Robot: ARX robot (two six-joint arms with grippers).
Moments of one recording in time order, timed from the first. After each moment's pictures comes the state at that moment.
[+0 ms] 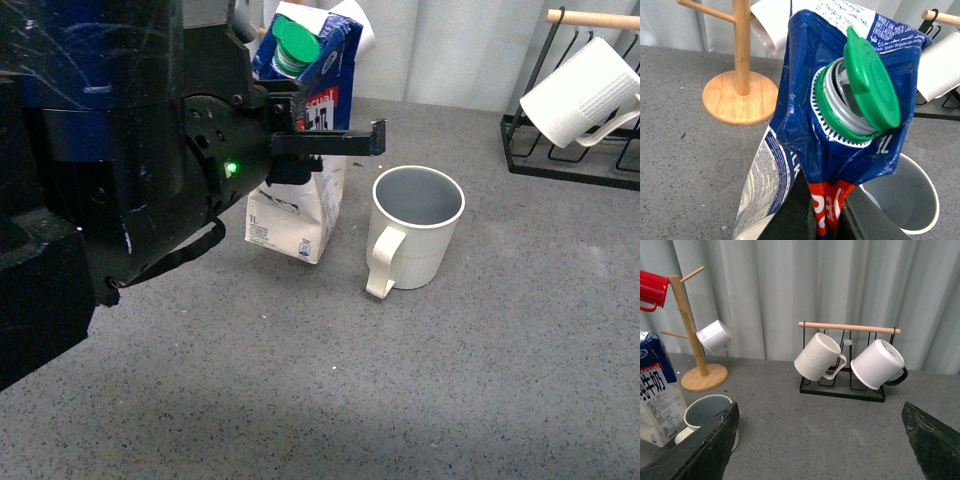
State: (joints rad) left arm -0.51 1.96 0.70 1.05 -0.20 -0.21; right arm 0.00 0.00 0.01 0.00 0.00 0.00
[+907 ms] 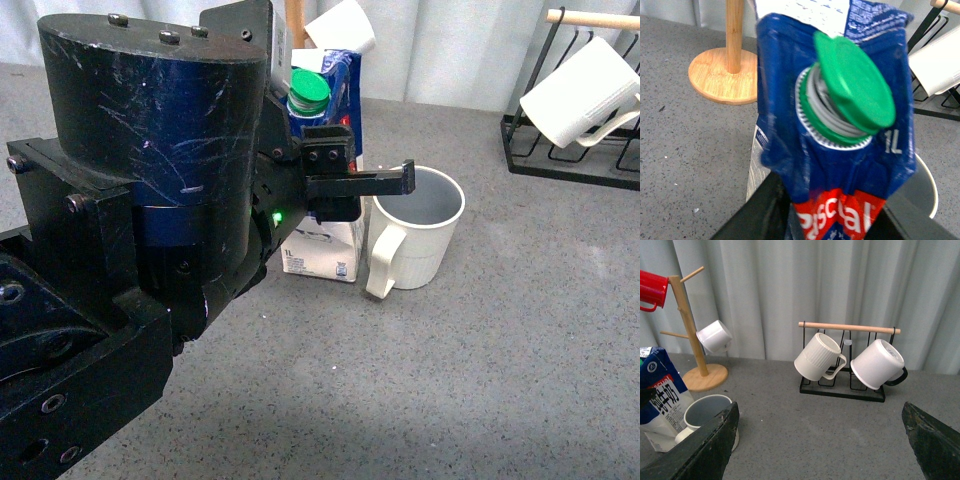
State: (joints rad) left arm -0.57 2.08 0.72 1.13 -0.27 -0.30; right arm 0.00 0.00 0.01 0.00 0.00 0.00
